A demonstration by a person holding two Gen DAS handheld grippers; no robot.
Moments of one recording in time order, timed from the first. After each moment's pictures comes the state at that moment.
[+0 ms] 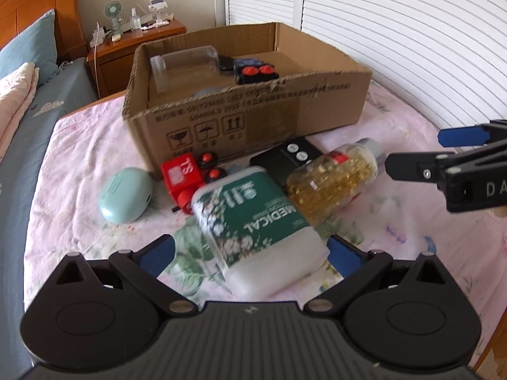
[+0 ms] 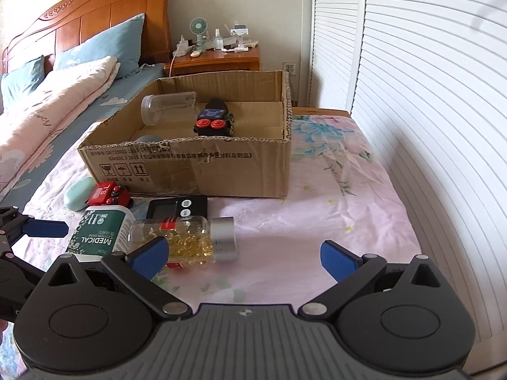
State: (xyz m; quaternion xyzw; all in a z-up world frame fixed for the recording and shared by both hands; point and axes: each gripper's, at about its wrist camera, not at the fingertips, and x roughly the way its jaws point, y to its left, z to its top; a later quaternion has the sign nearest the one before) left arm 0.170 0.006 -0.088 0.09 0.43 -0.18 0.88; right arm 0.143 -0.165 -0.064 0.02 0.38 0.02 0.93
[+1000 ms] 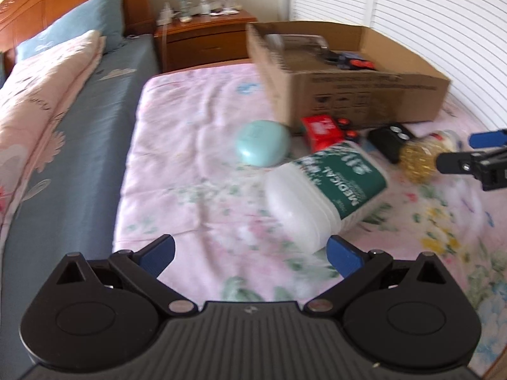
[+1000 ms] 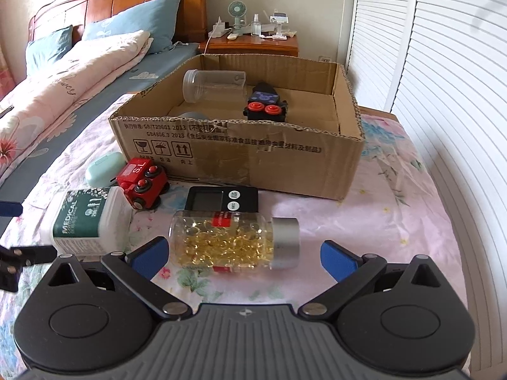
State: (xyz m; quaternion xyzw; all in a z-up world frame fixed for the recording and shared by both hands) left arm 0.157 0.108 -0.092 0.06 0.43 -0.08 0.90; right arm 0.165 -0.122 -0.080 -0.02 0.40 0.07 0.91
